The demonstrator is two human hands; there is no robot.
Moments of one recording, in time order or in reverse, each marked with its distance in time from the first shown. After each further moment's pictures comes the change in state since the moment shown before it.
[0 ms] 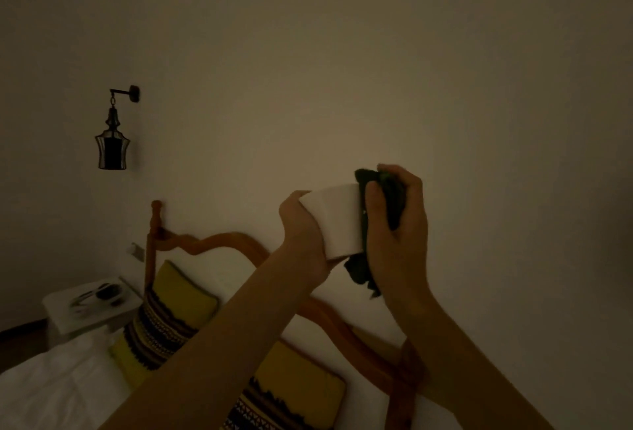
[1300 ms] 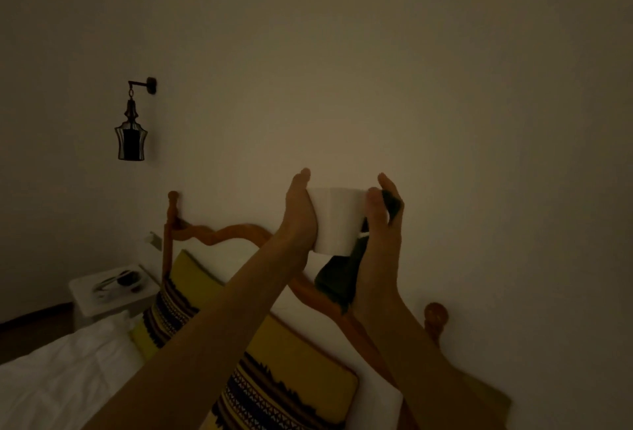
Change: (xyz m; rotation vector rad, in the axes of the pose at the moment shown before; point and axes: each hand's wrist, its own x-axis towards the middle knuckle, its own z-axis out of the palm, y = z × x) left_hand 0.013 0.021 -0.019 0.387 0.104 0.120; right_hand -0.024 0.016 0.049 0.508 0.025 0.429
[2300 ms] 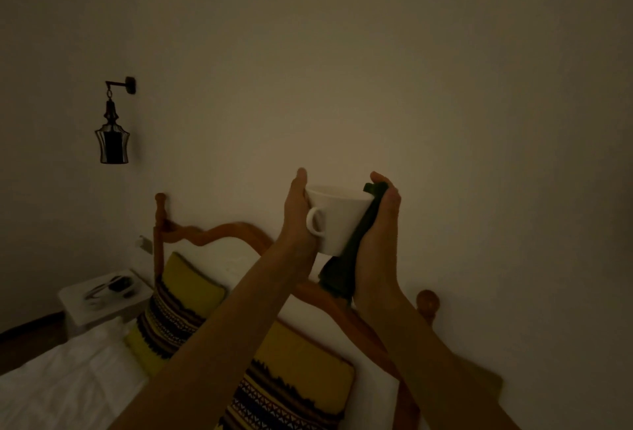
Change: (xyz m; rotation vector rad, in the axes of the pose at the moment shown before) left_hand 0.009 -0.025 0.014 -0.074 -0.130 0.031; right_hand 0.017 0.018 -0.024 0.060 0.039 0.120
